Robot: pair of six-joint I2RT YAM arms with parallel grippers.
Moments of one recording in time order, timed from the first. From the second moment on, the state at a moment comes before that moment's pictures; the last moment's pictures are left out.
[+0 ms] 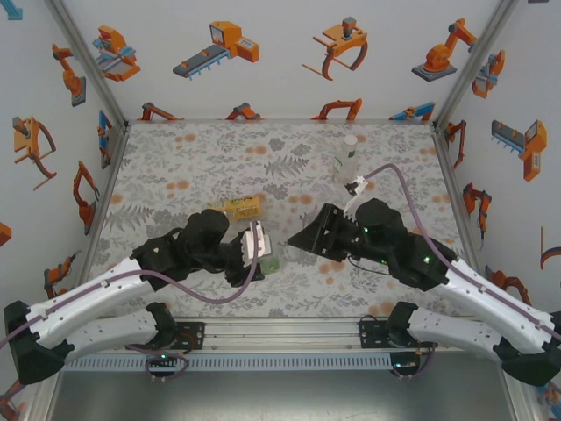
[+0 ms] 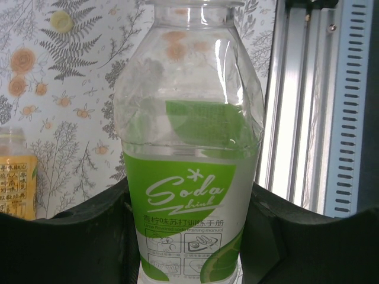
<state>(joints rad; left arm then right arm) -1.02 0.92 0.82 -0.52 0.34 0.35 0.98 0.84 0.98 -0.56 -0.05 1.03</state>
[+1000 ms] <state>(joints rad) -1.02 0.86 0.82 -0.55 0.52 0.33 0.98 0.97 1.16 -0.65 -0.67 -0.44</state>
